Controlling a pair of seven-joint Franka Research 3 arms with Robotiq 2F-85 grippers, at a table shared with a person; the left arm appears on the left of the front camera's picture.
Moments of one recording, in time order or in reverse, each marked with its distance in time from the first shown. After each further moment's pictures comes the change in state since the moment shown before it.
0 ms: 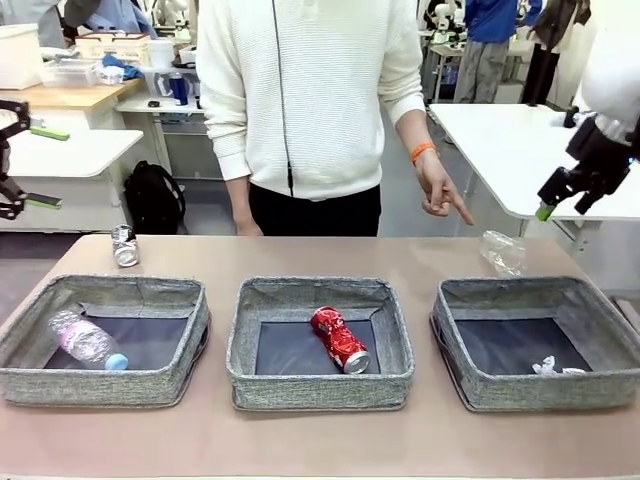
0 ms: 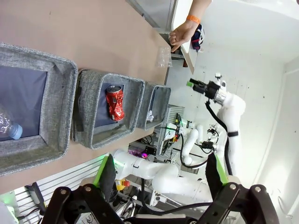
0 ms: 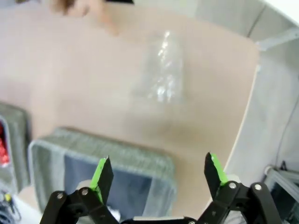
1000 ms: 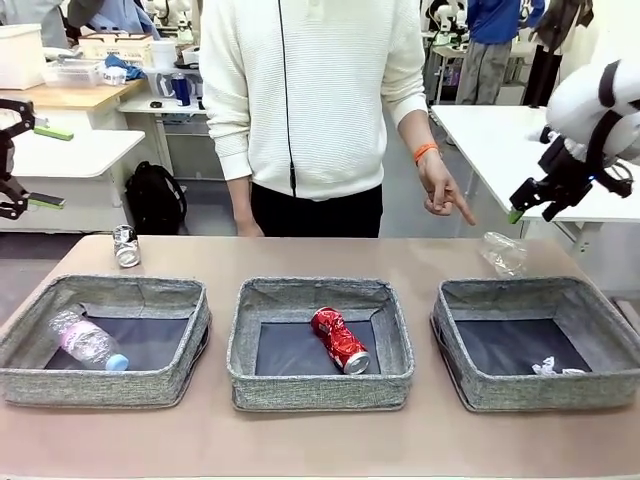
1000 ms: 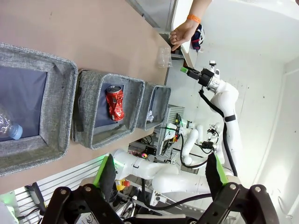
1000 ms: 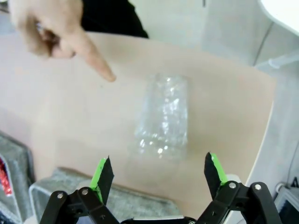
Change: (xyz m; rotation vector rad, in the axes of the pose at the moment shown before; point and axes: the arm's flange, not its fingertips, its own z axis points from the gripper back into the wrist) left arm 0.001 0.000 0.000 0.000 0.000 -0.001; right arm 0.040 -0.012 -0.057 0.061 -0.064 -0.028
